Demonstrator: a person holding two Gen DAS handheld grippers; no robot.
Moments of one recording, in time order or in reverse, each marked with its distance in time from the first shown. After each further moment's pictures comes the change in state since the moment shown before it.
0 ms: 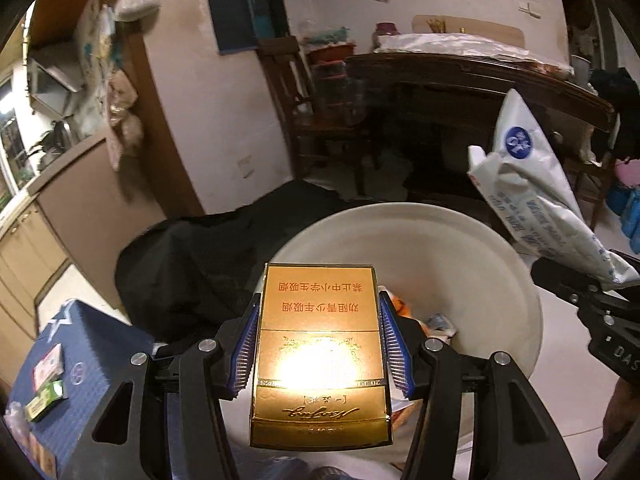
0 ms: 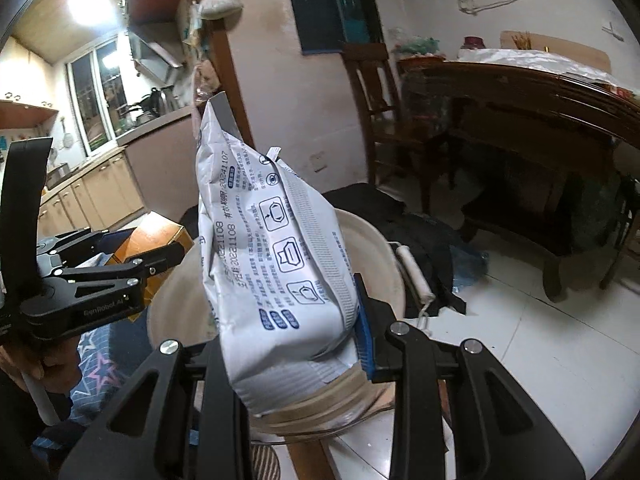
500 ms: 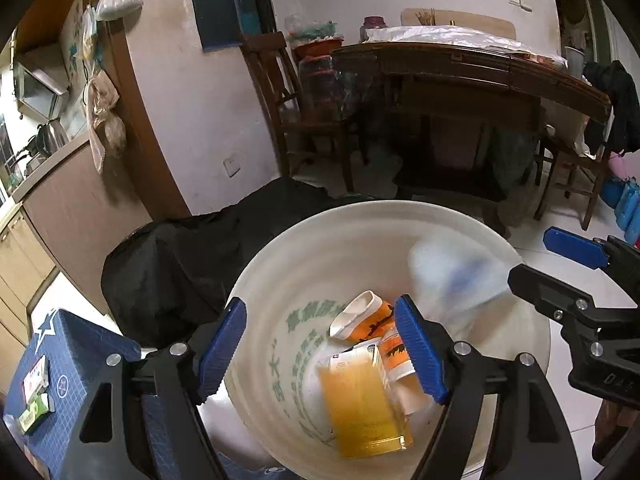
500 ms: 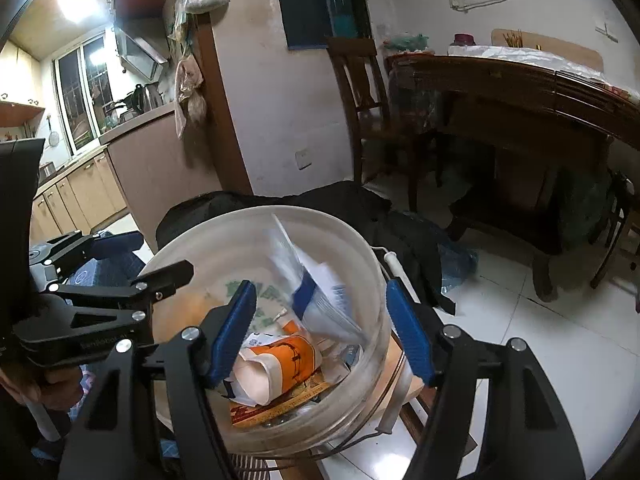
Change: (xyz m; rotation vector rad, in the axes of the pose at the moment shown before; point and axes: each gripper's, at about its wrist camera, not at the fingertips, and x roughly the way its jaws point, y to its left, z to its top) left arm 0.029 -0.009 0.002 0.021 0.015 -0.009; right arm 0.017 -0.003 0.003 0.003 0.001 -0.038
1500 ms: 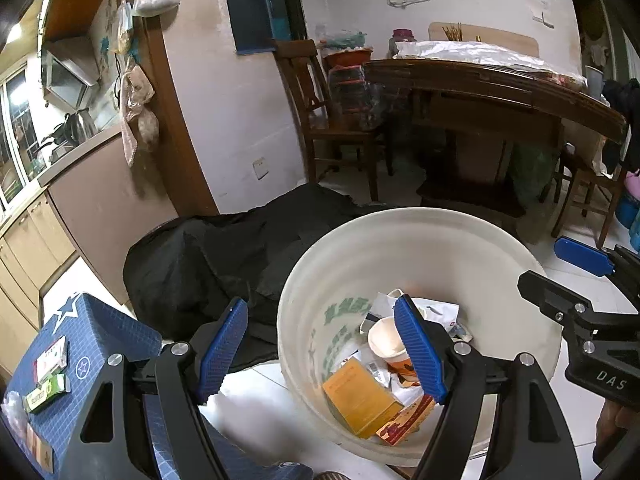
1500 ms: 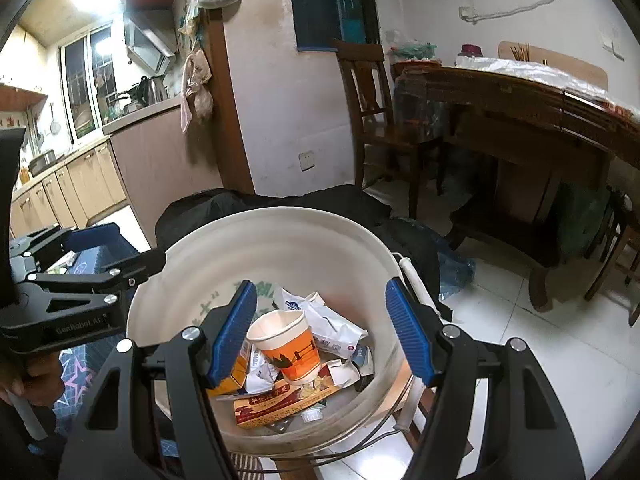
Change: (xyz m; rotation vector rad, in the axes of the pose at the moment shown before) left arm -0.033 0.029 -0.009 -0.060 -0.036 0.070; right arm 0.000 0.024 0.004 -0.060 -0.003 -0.032
